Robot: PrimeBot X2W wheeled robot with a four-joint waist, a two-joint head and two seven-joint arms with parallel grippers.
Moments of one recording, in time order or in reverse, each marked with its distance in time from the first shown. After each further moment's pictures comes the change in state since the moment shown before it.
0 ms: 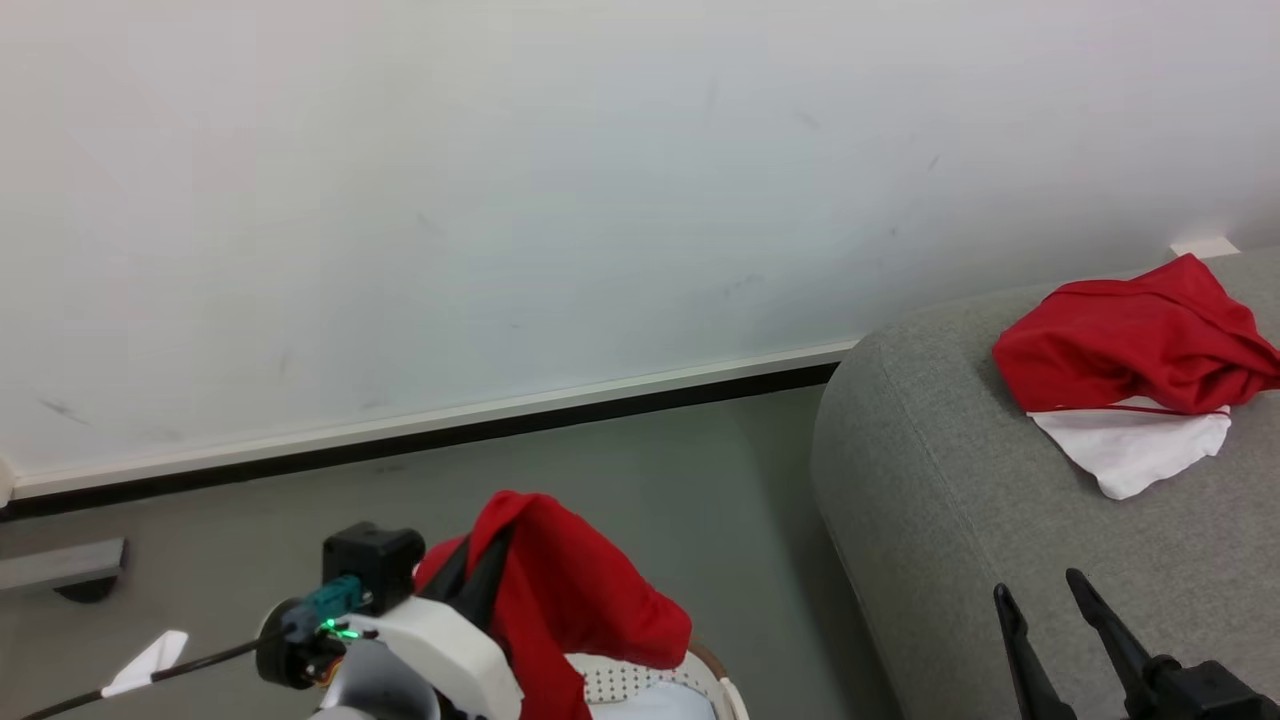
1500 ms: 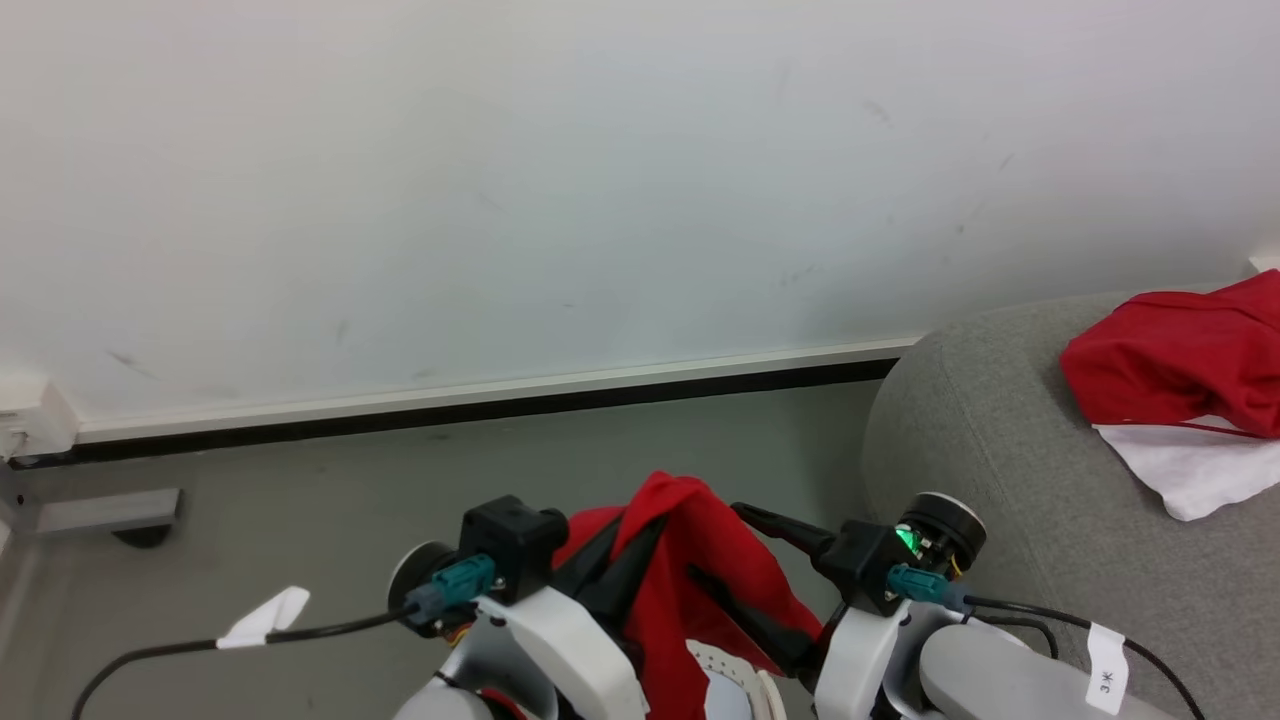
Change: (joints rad) left arm -0.074 -0.048 -0.153 -0.123 0.010 -0.045 0.063; right arm -0.695 -0.077 1.067 0.258 0.419 0.000 0.009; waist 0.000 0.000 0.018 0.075
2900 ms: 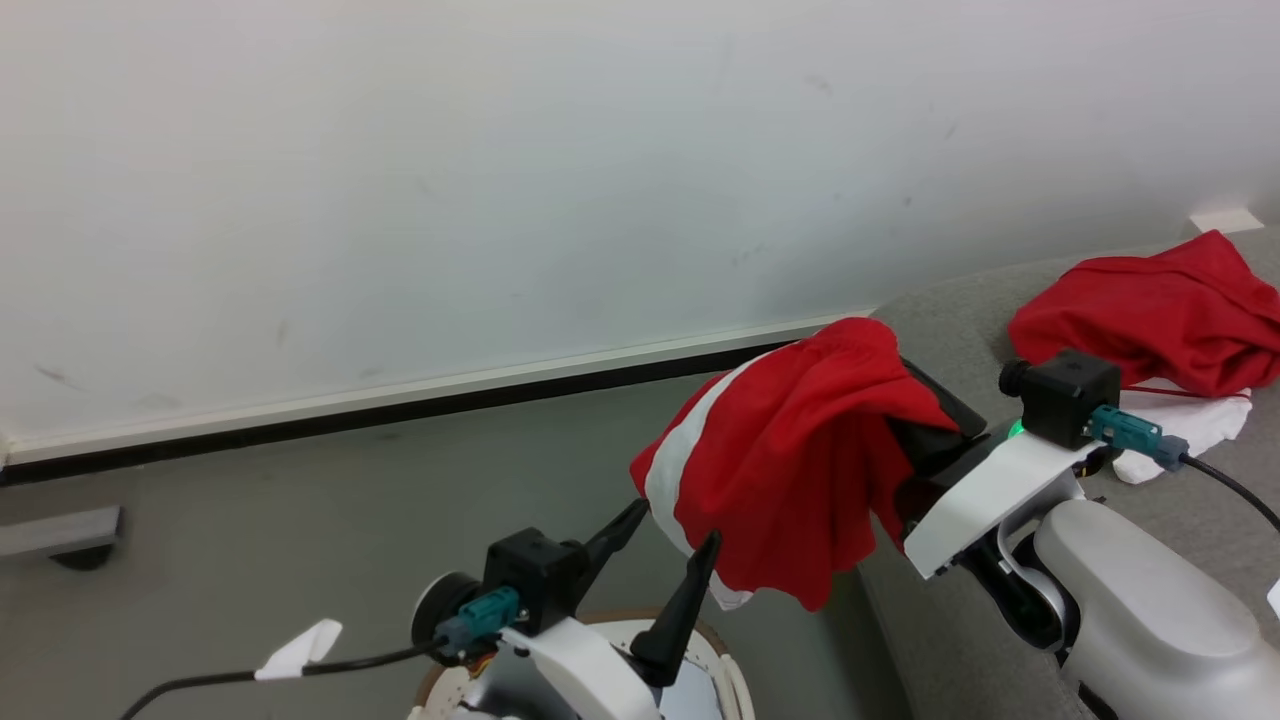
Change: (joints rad) left arm 0.008 -0.023 -0.050 0.072 0.002 0.017 -0.077; right arm 0.000 -0.042 -0.372 -0.038 0.191 0.000 -0.006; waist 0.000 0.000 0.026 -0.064
